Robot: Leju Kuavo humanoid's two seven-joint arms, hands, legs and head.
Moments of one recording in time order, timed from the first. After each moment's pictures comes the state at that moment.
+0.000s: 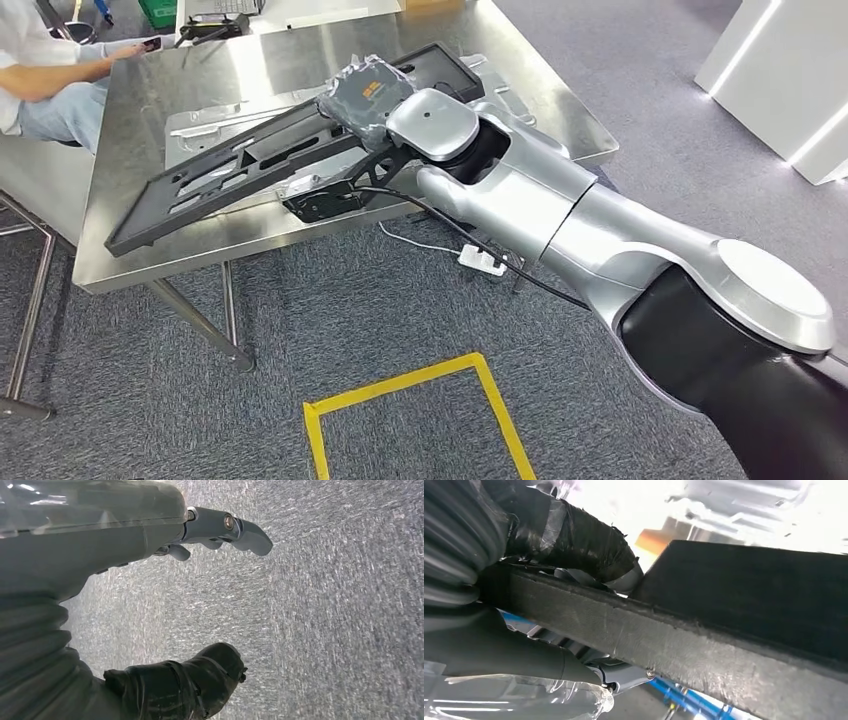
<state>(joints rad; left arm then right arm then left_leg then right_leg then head) -0.15 0.14 1.49 -0.14 -1.39 0.18 0.03 -1.45 0.14 1.30 -0.61 0.73 0.17 -0.07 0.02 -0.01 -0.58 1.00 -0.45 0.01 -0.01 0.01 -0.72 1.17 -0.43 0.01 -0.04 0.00</state>
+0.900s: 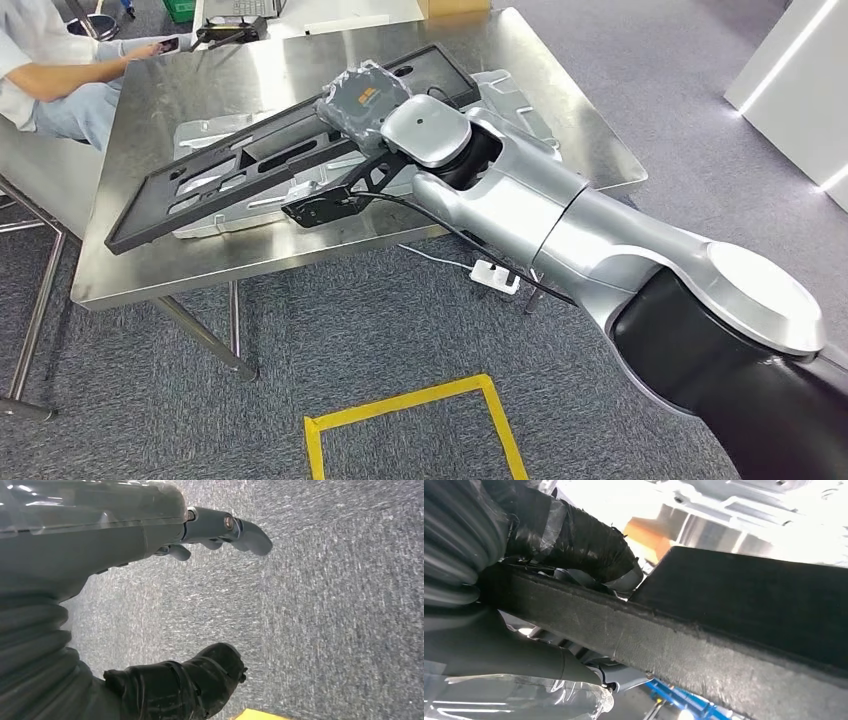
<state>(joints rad) -0.15 0.14 1.49 -0.14 -1.40 0.19 0.03 -1.44 0.16 1.31 -0.59 0.75 0.18 -0.07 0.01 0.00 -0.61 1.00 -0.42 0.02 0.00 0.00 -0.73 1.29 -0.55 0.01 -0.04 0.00</state>
